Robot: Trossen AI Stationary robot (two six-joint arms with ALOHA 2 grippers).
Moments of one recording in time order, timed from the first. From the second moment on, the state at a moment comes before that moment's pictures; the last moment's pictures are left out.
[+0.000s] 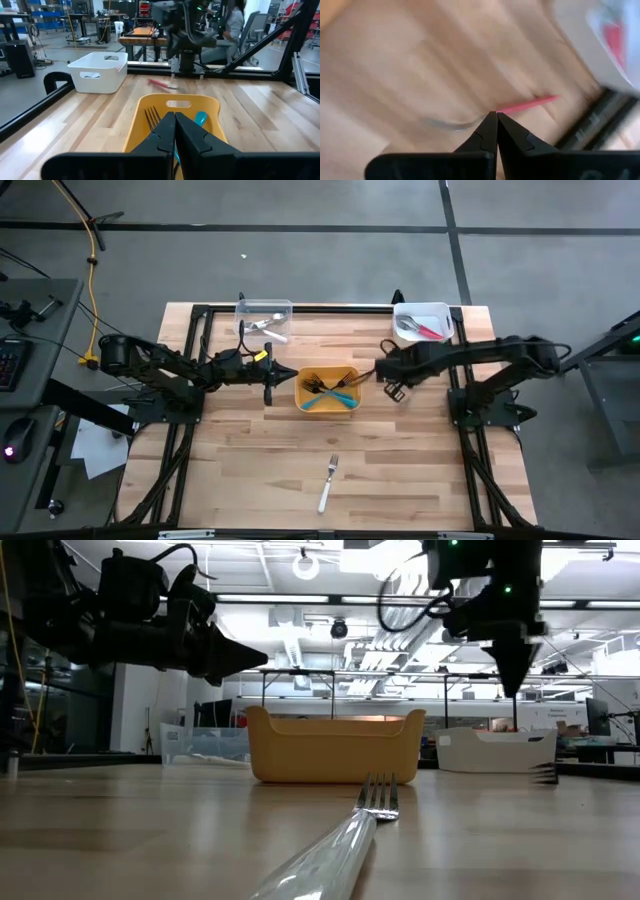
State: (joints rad) left arm 0.23 1.45 0.23 1.17 0.15 -0.01; right arm -0.02 1.44 1.08 -1.28 0.32 0.79
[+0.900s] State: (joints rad) left arm 0.23 1.45 0.23 1.16 0.15 0.01; right arm -0.27 1.42 0.66 -0.84 0.05 1.23
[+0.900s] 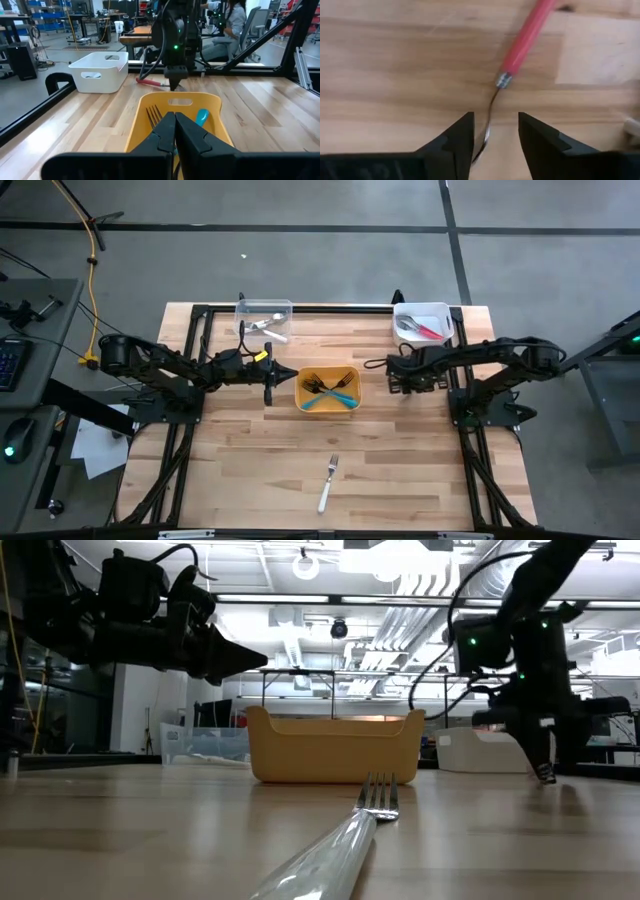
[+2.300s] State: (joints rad) left arm 0.22 1.45 0.23 1.14 0.15 -0.05; right arm -0.54 1.39 0.72 -0.30 0.96 1.41
